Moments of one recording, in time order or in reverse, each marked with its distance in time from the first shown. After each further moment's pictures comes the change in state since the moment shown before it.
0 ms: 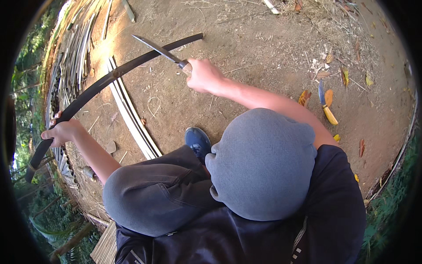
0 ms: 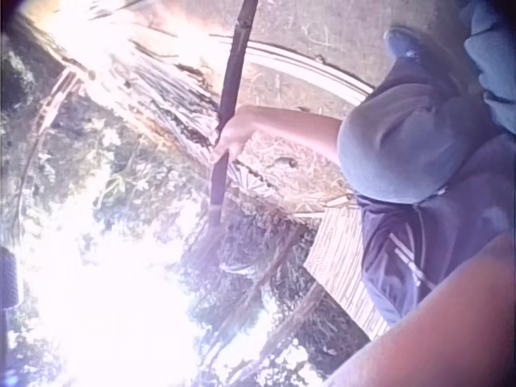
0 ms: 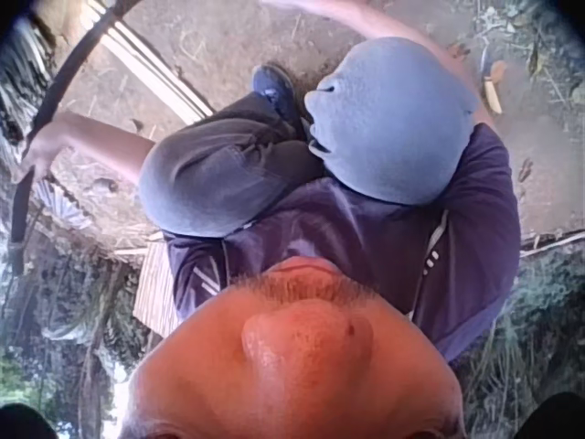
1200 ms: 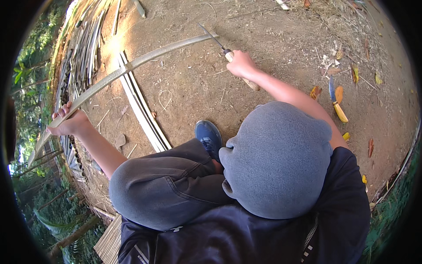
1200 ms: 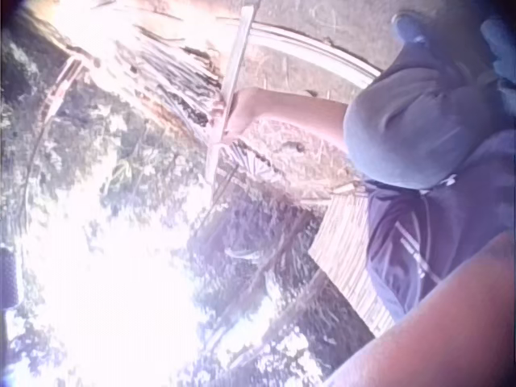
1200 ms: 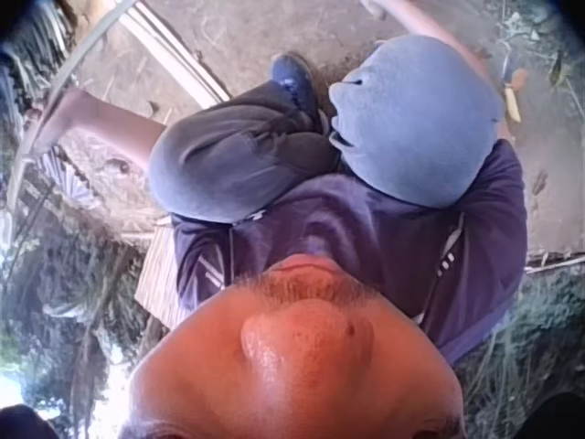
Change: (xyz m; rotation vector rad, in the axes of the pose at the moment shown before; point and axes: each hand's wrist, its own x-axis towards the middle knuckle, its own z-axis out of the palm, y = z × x) left_hand 0.010 0.018 -0.005 -0.133 -0.274 -0.298; right_hand 0.017 0.096 -0.008 -0.039 0.155 0.287
